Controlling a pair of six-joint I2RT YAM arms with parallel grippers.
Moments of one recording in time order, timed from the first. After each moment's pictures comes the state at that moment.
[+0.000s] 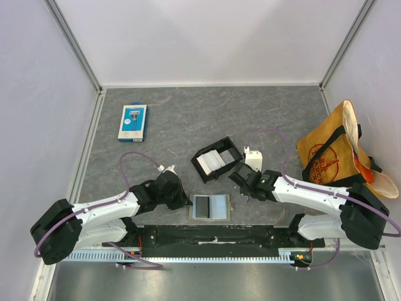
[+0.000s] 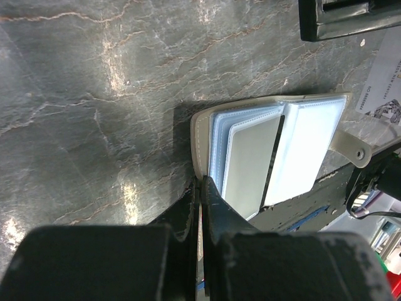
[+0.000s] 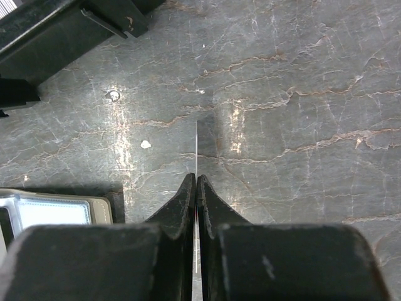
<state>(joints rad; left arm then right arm) -0.87 1.06 0.35 -0.17 0.06 -1.07 0.96 1.26 0.68 -0.58 0.51 0.87</state>
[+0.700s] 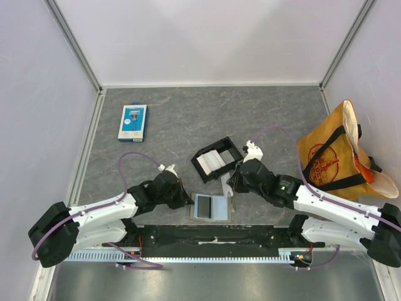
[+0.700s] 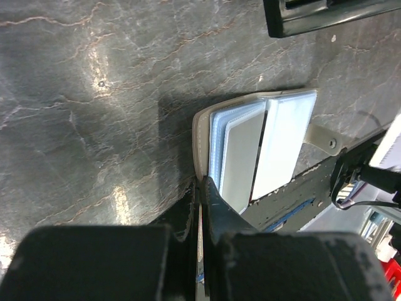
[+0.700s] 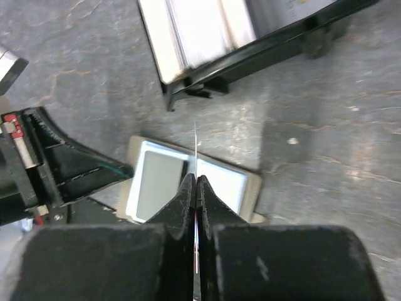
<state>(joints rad) -0.87 1.03 0.34 -0.14 0.08 -1.07 0.98 1.00 0.68 -0.40 0.28 0.85</state>
